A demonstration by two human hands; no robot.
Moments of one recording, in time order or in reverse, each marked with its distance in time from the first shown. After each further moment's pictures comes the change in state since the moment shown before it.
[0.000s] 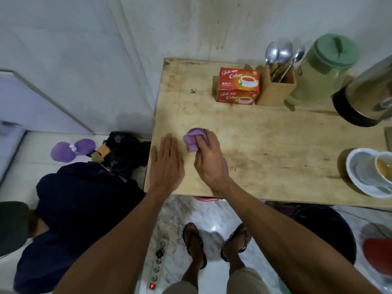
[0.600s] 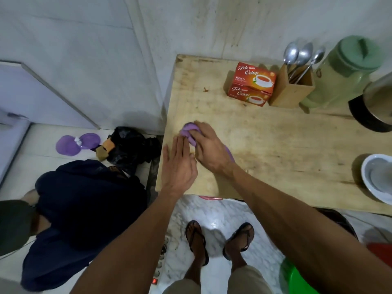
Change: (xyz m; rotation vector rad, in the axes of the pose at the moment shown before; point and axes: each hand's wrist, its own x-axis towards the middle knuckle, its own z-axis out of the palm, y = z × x) left_hand 0.001 0.000 -0.002 -0.012 -0.013 0.003; right_hand 0.042 -0.020 0.006 0.099 -0.238 -0.127
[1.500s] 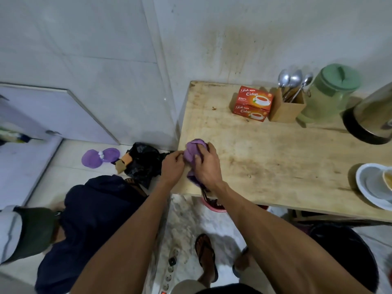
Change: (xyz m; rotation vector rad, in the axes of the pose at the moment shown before) left_hand -0.005 -0.032 -0.066 -0.756 0.002 -0.303; right_hand -0.028 -0.072 -0.008 0.275 0.045 0.392
